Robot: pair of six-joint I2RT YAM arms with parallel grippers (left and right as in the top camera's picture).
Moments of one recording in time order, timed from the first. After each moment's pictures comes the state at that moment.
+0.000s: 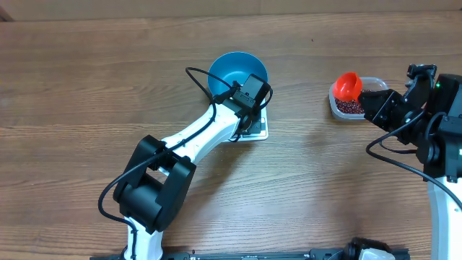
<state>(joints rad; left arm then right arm) -0.62 2.02 1.41 -0.63 -0.09 -0.57 -0.20 1.14 1.22 -0.86 -0.48 0.41</state>
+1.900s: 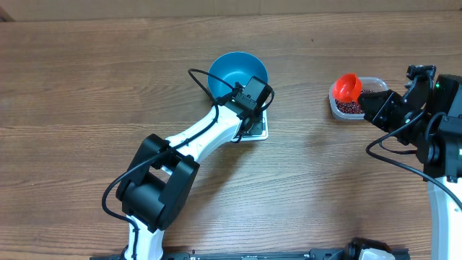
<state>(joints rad) -0.63 2.04 1.40 -0.59 -0.09 -0.57 -0.20 1.14 1.22 -0.87 -0.48 0.41</state>
